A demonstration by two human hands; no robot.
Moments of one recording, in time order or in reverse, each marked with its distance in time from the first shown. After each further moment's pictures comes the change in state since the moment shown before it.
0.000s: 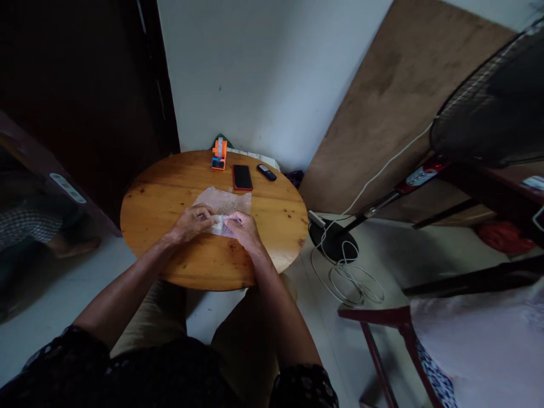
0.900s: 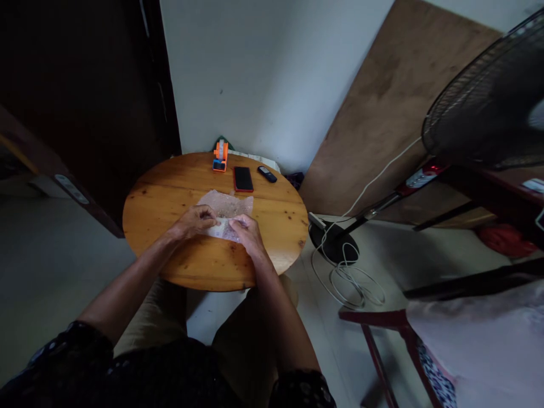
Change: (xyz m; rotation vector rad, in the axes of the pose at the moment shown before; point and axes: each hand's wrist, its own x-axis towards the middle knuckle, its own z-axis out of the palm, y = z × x) left_hand 0.011 -0.002 -0.001 -0.049 -0.050 -0.152; right_hand -0.005 0.005 -0.002 0.083 0.068 0.076
